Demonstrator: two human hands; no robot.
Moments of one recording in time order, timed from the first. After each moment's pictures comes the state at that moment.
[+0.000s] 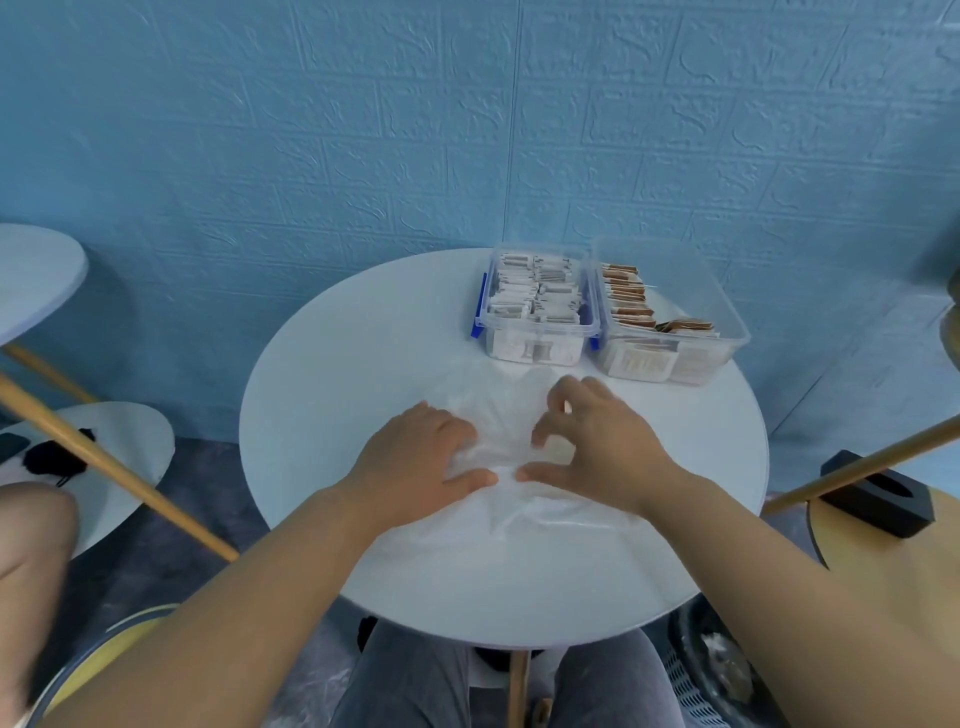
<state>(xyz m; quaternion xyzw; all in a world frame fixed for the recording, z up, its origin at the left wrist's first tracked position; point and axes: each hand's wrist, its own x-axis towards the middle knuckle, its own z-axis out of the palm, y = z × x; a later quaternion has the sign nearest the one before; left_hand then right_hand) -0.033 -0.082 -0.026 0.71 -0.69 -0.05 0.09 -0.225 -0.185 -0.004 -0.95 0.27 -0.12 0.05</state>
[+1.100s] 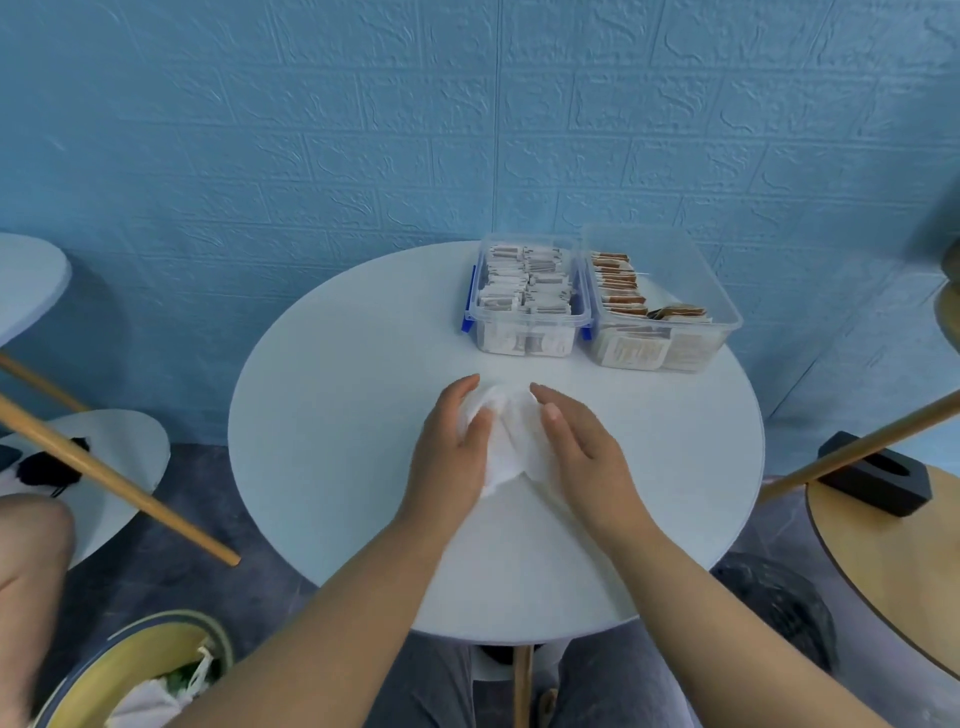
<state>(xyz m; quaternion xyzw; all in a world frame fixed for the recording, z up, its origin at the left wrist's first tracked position) -0.093 -0.091 -0.023 0.70 -0.41 -0.25 0.52 -0.217 -0.146 -0.027 -0.71 0.38 -0.36 0.47</state>
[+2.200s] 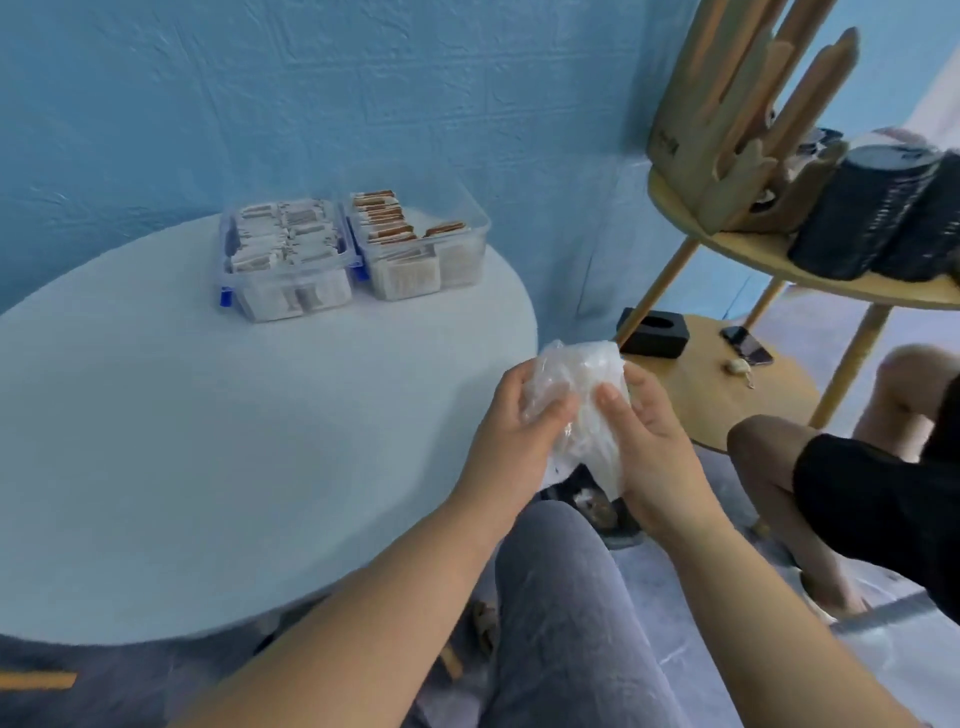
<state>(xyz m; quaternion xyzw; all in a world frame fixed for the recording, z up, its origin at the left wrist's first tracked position) -0.270 -0.097 -0.037 0.50 -0.50 -0.54 0.46 -0.395 -0.097 -0.051 -0.44 0.44 -0.56 0.54</state>
